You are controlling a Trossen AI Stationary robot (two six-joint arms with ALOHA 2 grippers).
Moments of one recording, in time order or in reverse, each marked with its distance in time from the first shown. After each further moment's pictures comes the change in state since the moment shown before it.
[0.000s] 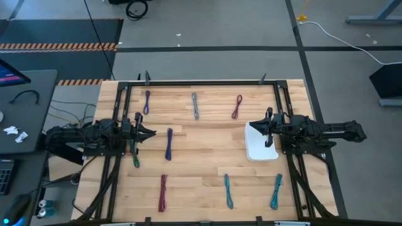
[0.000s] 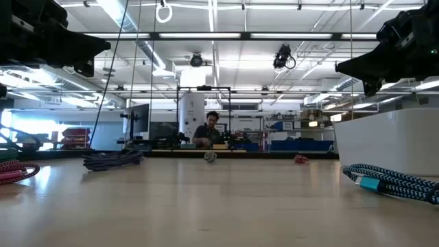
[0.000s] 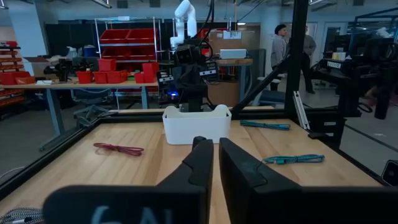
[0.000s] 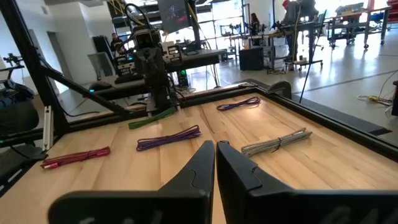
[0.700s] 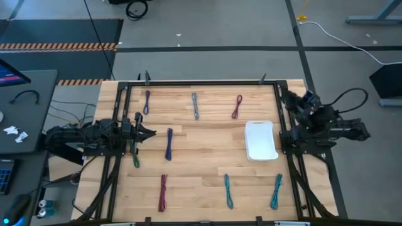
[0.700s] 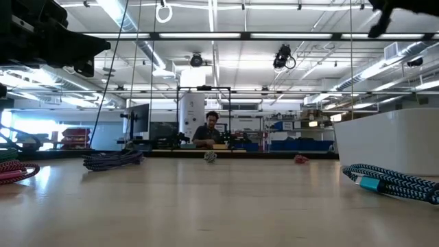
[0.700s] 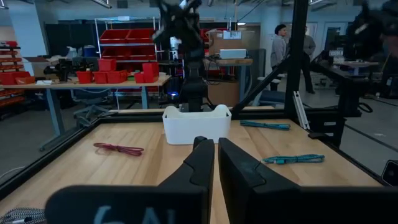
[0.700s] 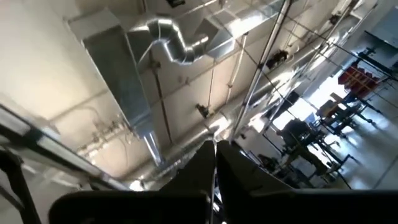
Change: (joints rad) left arm 0.000 0.000 0.000 0.000 0.000 0.000; right arm -0.005 0.148 0.242 0.647 0.288 0.302
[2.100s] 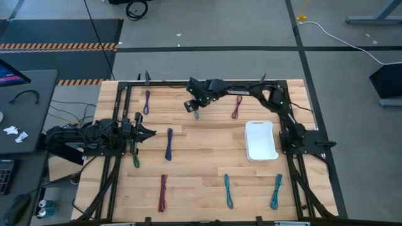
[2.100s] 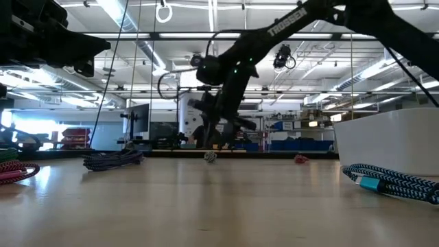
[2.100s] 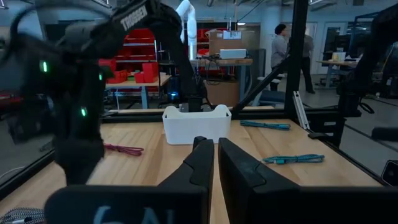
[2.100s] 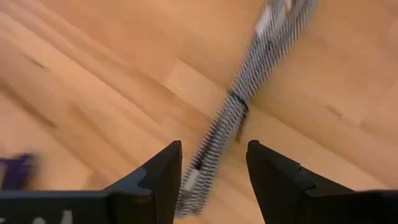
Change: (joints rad) left arm 0.000 0.000 0.000 0.000 0.000 0.000; right arm -0.369 2.054 1.582 -1.429 -0.501 0.231
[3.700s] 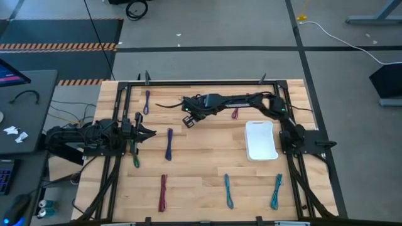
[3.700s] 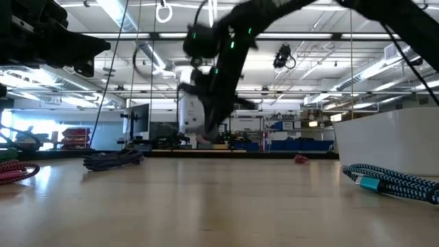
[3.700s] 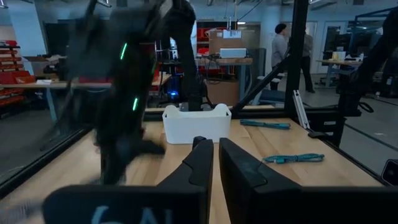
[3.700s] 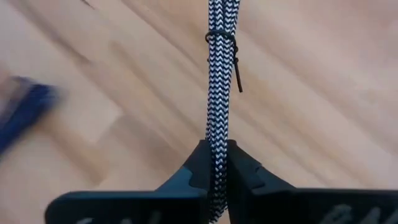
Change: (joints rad) left arm 0.000 0.000 0.000 -0.002 0.000 0.000; right arm 0.204 -0.081 -0.008 -0.079 0.254 -0.041
